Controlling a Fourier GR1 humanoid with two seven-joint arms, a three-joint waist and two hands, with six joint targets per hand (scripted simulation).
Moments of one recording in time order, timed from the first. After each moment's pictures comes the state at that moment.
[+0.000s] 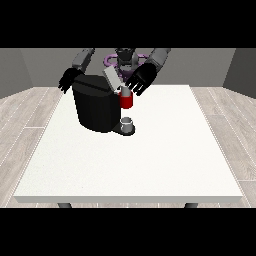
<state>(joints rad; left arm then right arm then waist) -1.17 0.42 0.11 -0.63 -0.65 -0.13 -0.12 -0.32 -0.03 -0.06 -1.36 -0.04 -0.16 -0.08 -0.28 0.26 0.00</state>
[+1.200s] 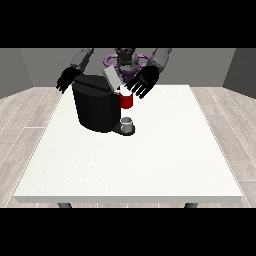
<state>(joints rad) -1.16 0.43 0.11 -0.62 -0.69 -0.14 -0.13 -0.33 -0.05 -0.07 -1.37 -0.04 -0.16 -0.05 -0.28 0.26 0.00</state>
